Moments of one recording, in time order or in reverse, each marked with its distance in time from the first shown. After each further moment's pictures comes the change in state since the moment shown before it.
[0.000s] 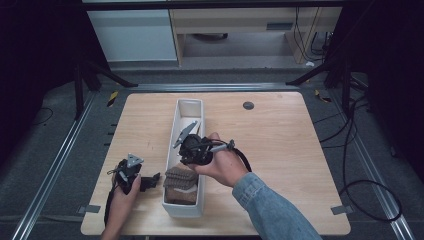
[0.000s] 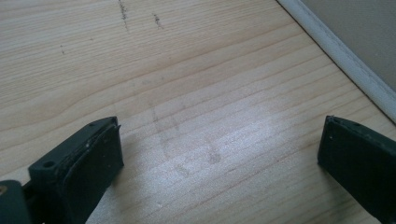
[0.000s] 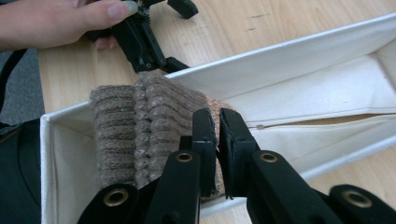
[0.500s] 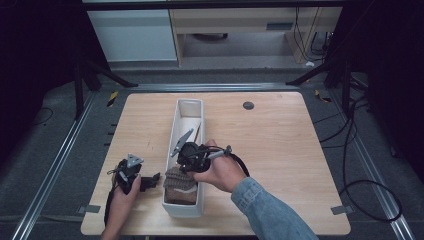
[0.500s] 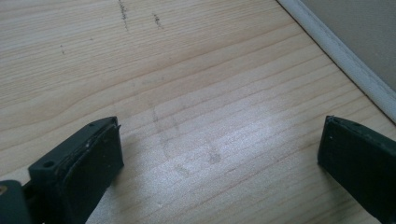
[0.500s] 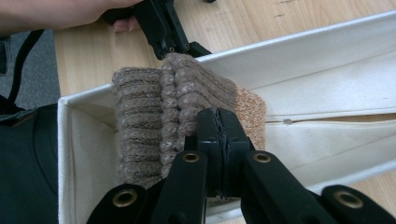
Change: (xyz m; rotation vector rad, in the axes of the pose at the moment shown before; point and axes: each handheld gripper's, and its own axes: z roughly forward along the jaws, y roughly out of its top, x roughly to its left) left arm 0.000 0.000 0.000 0.001 0.000 0.000; right arm 0.012 -0.007 0.011 0.034 0.051 -0.023
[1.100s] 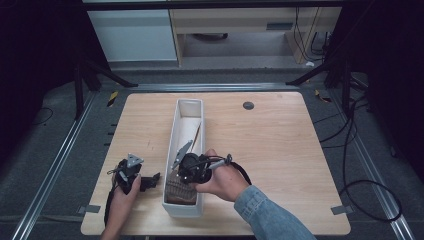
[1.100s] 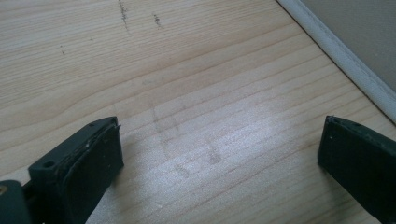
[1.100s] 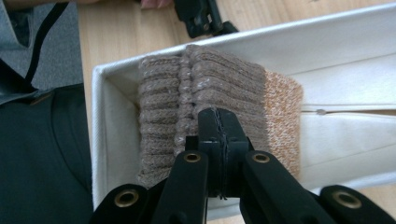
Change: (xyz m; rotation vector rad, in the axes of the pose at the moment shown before) left arm 0.000 0.000 0.000 -0.001 0.000 0.000; right arm 0.020 -0.014 0.006 0.030 0.043 -0.045
